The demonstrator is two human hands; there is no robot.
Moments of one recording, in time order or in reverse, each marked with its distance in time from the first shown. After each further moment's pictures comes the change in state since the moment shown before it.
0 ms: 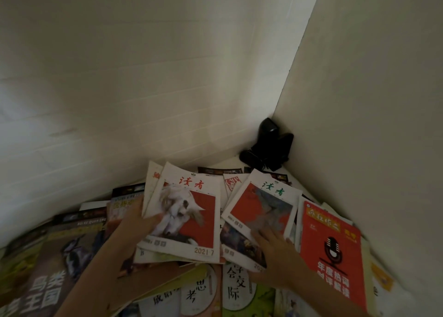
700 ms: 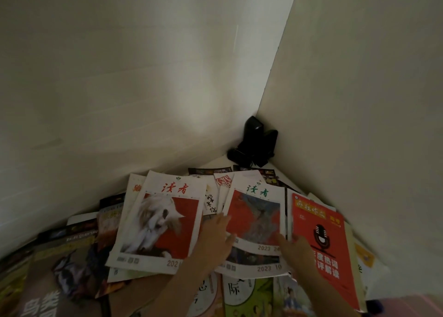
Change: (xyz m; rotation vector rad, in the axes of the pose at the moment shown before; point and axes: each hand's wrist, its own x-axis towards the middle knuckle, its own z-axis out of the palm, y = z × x) left_hand -0.024 0.009 0.142 0.728 -0.361 0.328; right_hand -0.006 0.017 0.020 1.165 0.394 0.860
